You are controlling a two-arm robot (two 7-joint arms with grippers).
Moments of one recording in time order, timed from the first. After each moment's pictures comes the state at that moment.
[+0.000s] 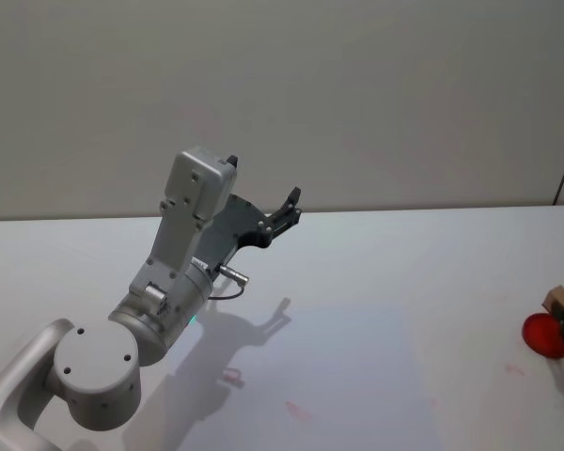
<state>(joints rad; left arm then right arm) -0.24 0.38 0.45 -1.63 -0.20 0.01 -0.01 -0.07 0.58 -0.14 -1.50 0.36 -0.05 0.32</state>
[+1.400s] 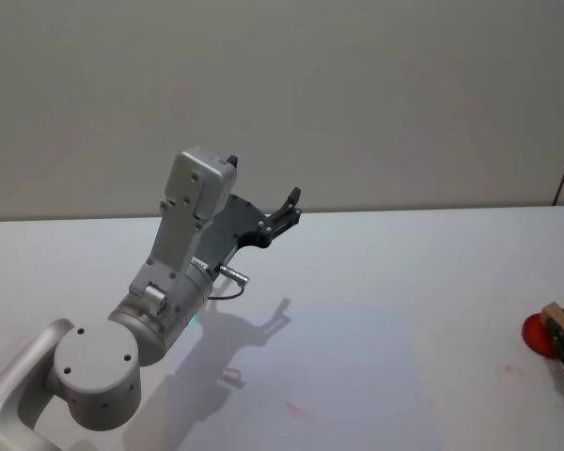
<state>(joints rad) -0.24 0.38 0.45 -1.63 -0.20 0.01 -0.01 -0.05 0.55 -0.16 -1.43 0.28 -0.08 0.32</state>
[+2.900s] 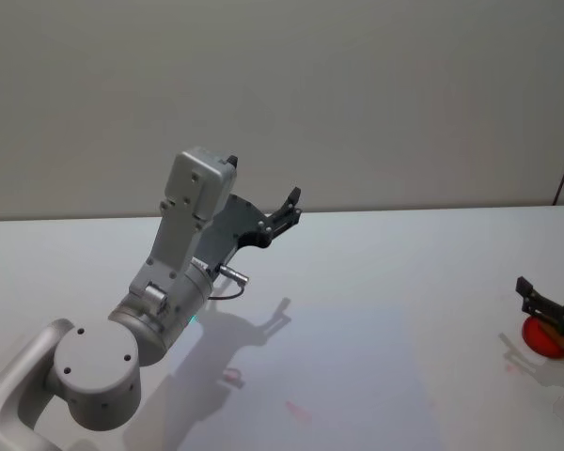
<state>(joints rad) -0.24 0.38 0.45 -1.63 -0.20 0.01 -0.01 -0.05 0.53 -0.14 -1.53 0.39 -0.12 0.31</state>
